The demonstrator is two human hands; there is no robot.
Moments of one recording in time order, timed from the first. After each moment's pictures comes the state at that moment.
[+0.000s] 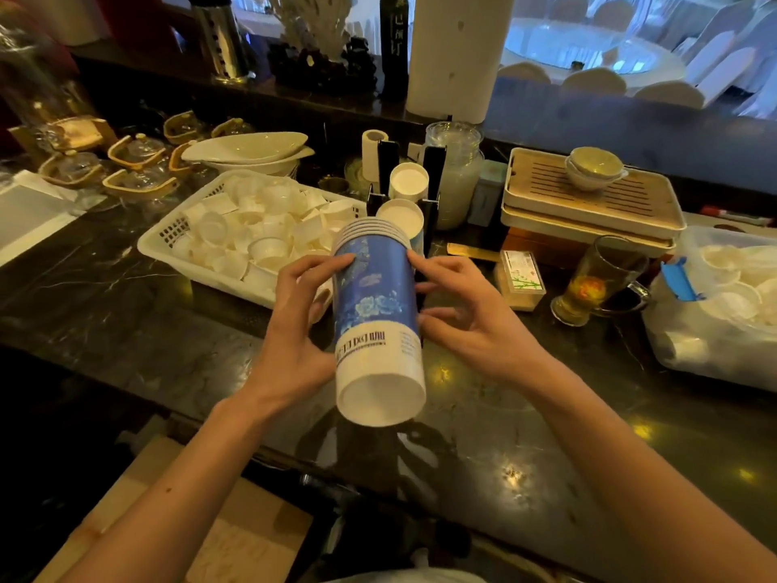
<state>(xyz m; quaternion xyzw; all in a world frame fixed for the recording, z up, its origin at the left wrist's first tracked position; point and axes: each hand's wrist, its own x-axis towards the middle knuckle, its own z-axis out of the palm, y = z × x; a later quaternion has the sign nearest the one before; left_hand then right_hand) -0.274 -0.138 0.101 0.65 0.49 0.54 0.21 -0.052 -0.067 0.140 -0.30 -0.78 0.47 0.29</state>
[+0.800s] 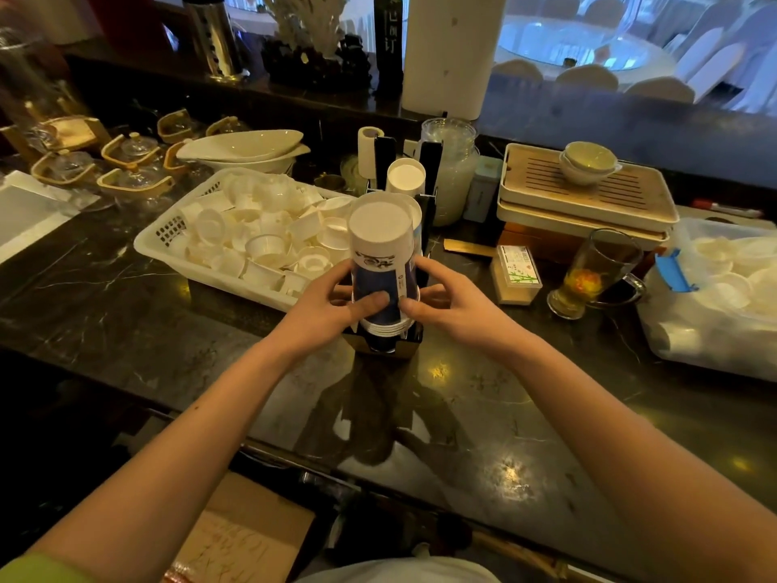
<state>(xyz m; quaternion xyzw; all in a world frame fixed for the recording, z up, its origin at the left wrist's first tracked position) -0.280 -0.093 0.094 0.55 0.56 0.42 0.46 -0.066 -0.033 0.109 -0.37 -0.74 0.52 0.20</state>
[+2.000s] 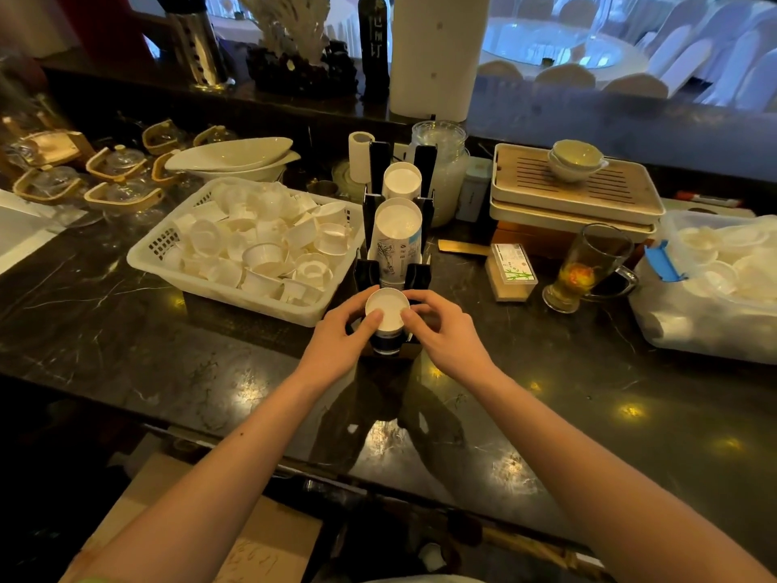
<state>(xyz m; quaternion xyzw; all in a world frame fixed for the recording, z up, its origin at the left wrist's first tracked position) -0.272 -0.094 0.046 0.57 0.60 0.42 0.38 -0.088 -0.056 0.056 -0.48 -0.69 0.44 0.30</state>
